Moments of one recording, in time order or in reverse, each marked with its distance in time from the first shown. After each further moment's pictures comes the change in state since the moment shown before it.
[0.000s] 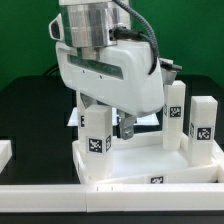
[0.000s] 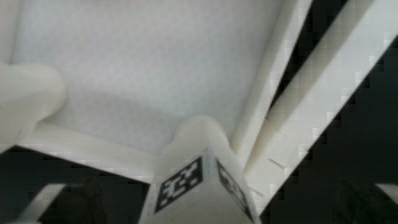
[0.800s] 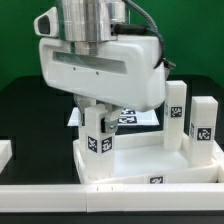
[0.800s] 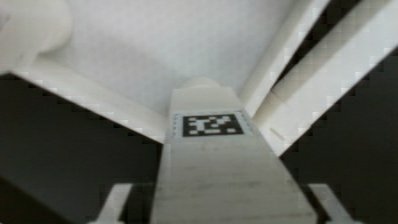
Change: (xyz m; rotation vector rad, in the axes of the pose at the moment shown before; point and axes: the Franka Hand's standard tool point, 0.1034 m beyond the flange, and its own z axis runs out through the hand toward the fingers) arm 0.012 0.004 -0.005 -0.020 0.022 0.115
